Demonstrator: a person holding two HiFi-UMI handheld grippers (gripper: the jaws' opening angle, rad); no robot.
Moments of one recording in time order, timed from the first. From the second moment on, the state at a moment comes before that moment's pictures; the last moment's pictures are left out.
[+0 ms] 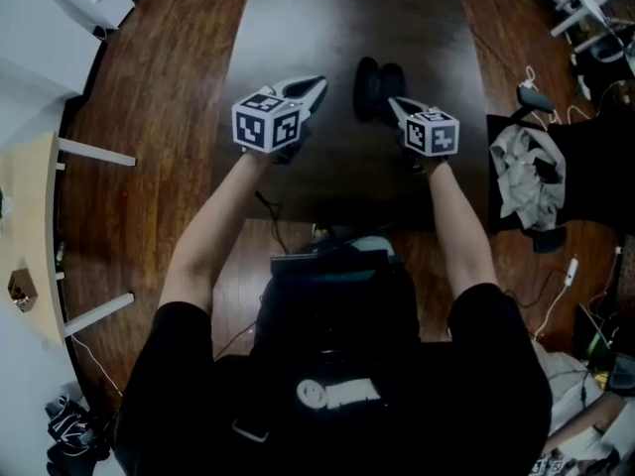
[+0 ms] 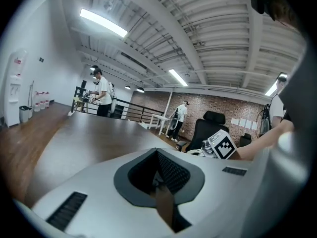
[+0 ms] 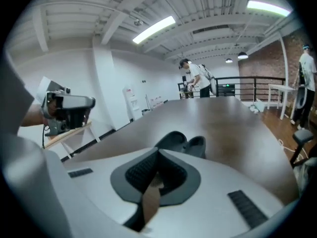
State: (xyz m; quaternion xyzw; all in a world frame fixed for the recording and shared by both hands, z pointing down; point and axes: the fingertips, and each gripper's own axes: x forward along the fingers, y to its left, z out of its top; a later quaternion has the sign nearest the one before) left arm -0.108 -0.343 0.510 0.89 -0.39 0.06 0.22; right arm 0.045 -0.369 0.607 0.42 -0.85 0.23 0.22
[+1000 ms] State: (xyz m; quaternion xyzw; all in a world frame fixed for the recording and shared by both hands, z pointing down) left arm -0.022 -0.269 0.465 0.87 -0.45 0.05 0.20; right arm 0.057 -0.263 0.462 0.47 -0.87 0.11 0.09
